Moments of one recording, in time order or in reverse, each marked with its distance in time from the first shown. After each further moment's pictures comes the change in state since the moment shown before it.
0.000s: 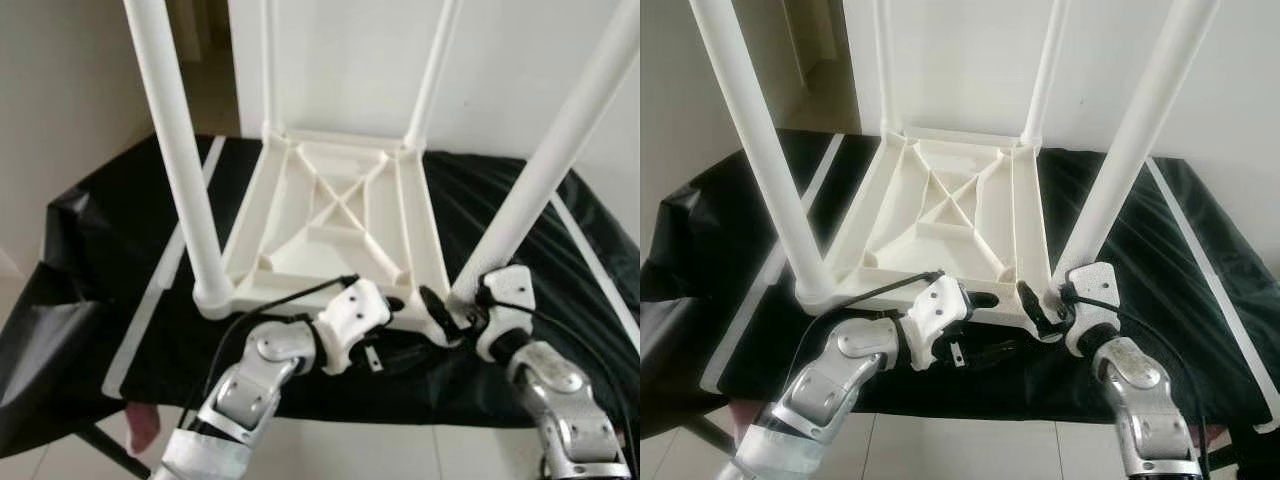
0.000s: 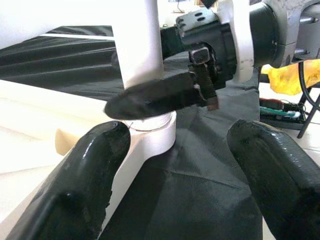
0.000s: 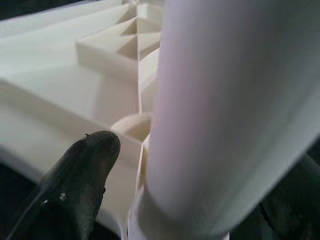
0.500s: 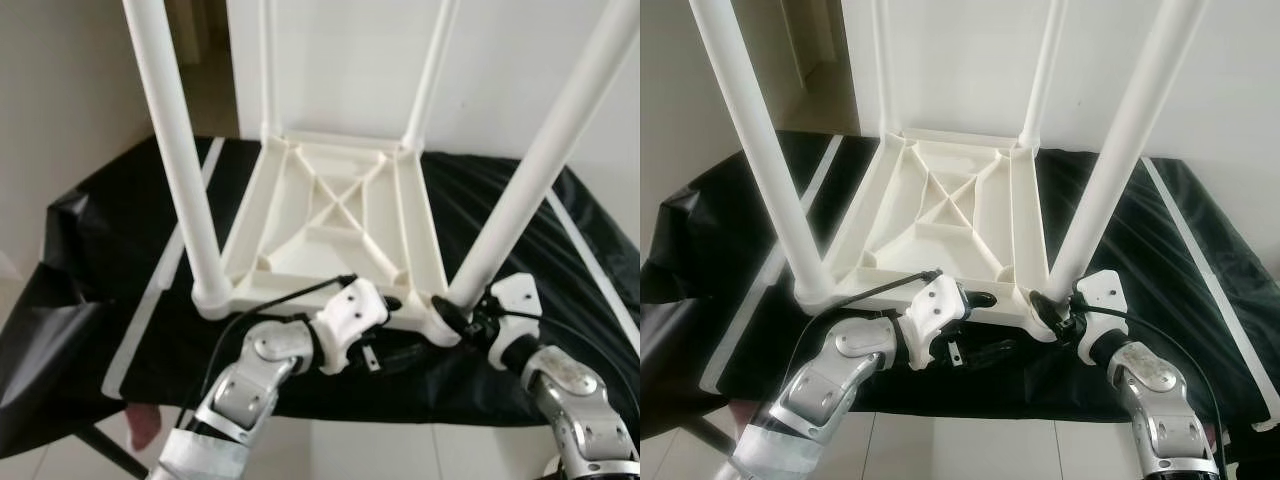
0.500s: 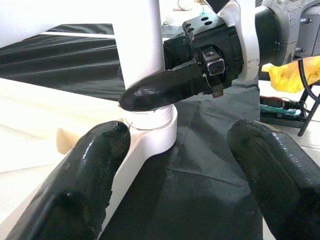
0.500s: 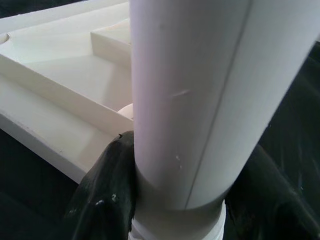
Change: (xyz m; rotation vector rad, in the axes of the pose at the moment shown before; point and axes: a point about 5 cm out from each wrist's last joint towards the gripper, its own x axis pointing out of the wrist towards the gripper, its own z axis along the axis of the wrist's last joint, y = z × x) left arm -0.002 0.001 0.000 0.000 0.009 0.002; right arm -0.003 -0.005 -0.009 -0.003 0.010 0.073
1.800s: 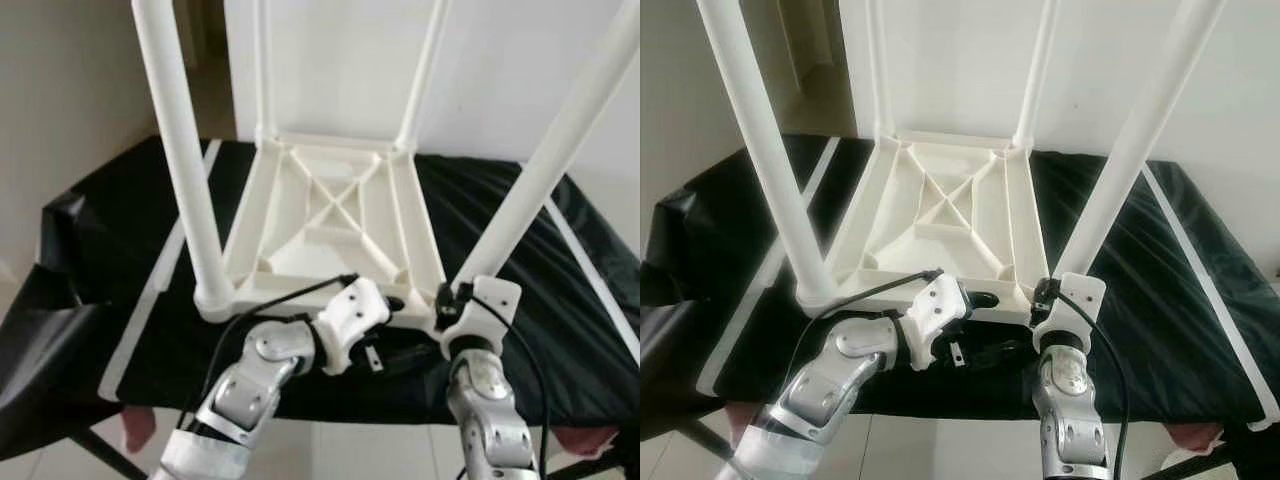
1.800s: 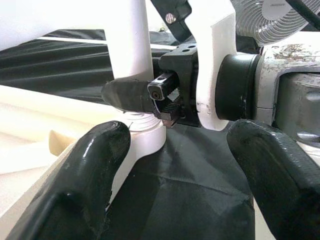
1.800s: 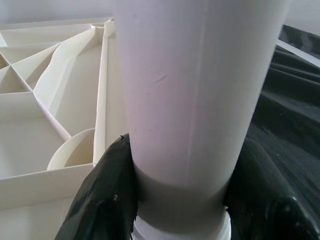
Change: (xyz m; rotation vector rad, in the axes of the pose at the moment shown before) left arm 0.002 -0.002 0.004 -0.016 -0.013 -0.006; right arm 0.024 0.042 0.002 0.304 -0.044 -0.729
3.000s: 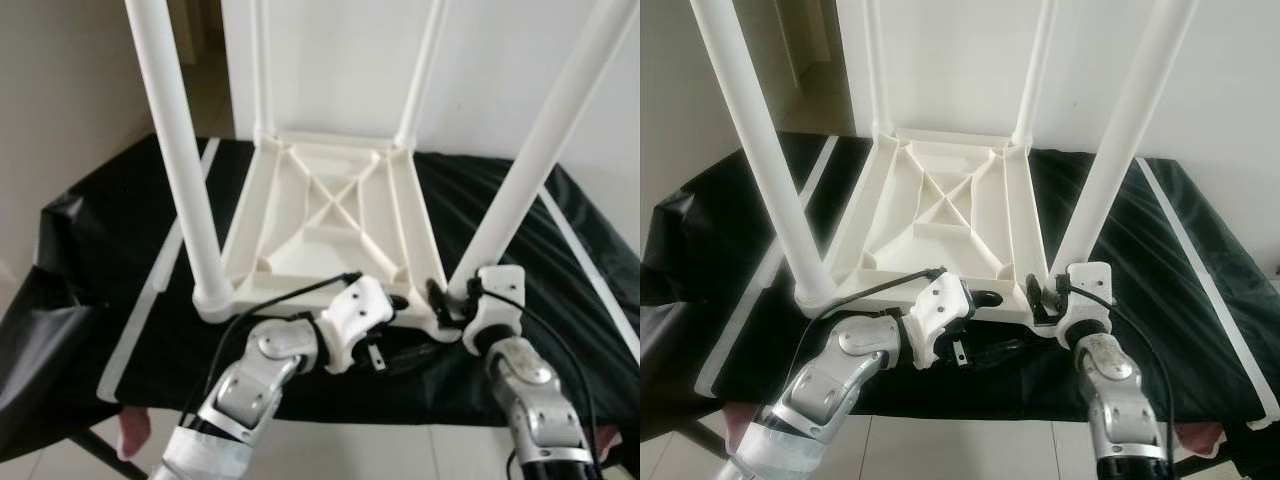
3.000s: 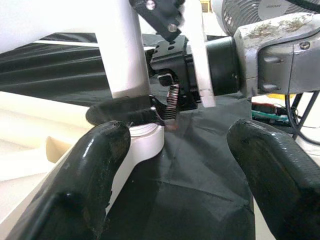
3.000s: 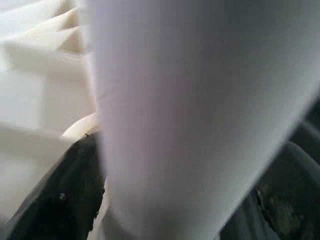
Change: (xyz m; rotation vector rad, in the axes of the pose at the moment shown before) left arm 0.002 0.000 0.003 0.008 -0.008 -0.010; right arm 0.024 -0.026 0.007 -0.248 0.028 0.434
